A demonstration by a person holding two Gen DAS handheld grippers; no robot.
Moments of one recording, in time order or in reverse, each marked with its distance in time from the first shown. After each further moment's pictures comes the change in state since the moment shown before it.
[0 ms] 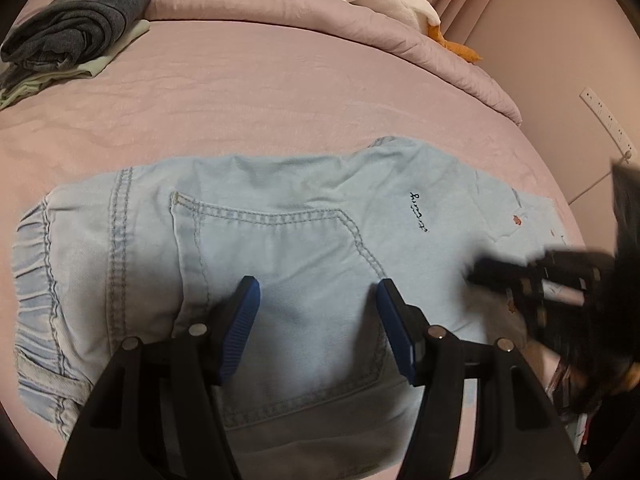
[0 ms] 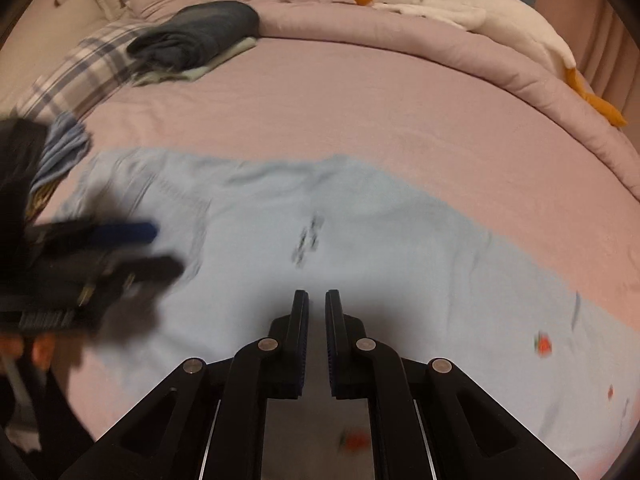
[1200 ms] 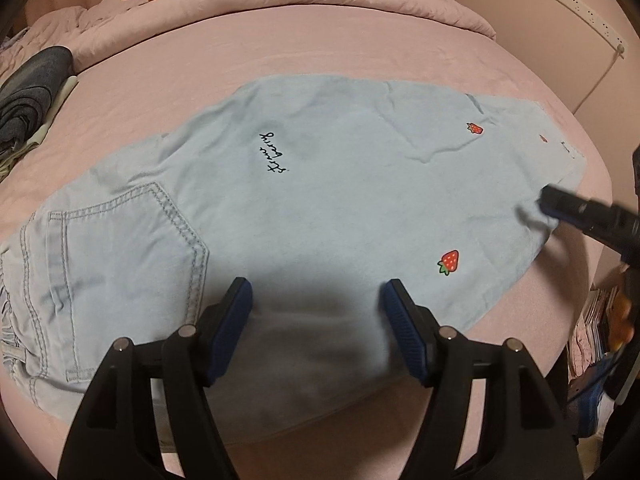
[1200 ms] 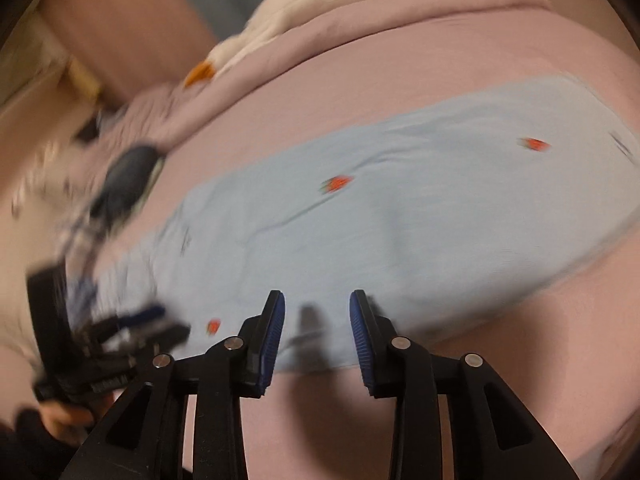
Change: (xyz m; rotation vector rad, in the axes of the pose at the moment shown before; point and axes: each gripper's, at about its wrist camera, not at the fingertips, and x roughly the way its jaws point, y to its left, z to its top) left arm 0.035 -0.105 -0.023 0.258 0.115 0.109; right arm -0.057 -0.153 -0.122 0.679 -0.222 0.134
